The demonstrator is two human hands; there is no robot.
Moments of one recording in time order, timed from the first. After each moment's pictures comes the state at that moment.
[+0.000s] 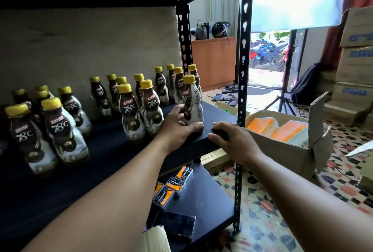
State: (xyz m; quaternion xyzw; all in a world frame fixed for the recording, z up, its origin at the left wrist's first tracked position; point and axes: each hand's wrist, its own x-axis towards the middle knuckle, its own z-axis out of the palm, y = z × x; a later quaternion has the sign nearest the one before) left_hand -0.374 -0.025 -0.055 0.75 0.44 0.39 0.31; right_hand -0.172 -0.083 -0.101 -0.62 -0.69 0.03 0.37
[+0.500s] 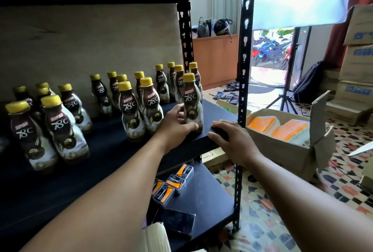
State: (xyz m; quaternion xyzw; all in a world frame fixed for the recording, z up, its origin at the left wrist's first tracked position) left_hand -0.375 -0.020 -0.057 0.74 0.42 0.40 0.33; right_hand -0.176 -0.086 -0.104 -0.61 -0.68 0.04 0.40
